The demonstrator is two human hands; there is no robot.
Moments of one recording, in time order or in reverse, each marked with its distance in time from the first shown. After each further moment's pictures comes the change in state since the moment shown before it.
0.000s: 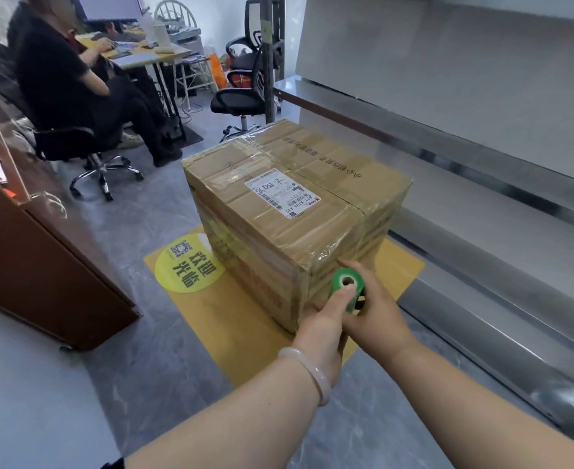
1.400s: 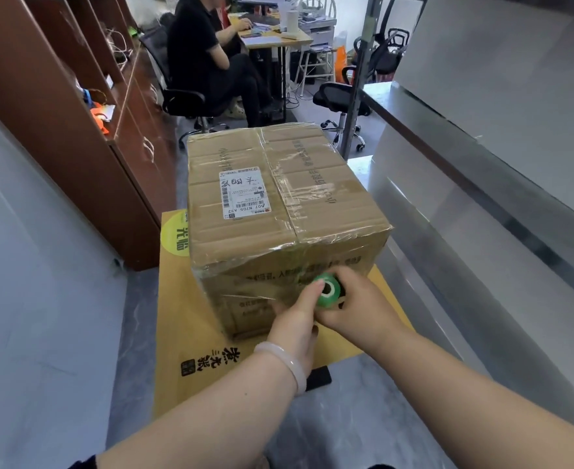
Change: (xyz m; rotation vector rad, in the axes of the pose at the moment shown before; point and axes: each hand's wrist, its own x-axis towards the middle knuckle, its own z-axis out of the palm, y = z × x) left_hand 0.102 -0.042 0.130 -0.250 0.383 0.247; right_hand 0.148 0.078 -0.125 -0.236 -0.543 -0.310
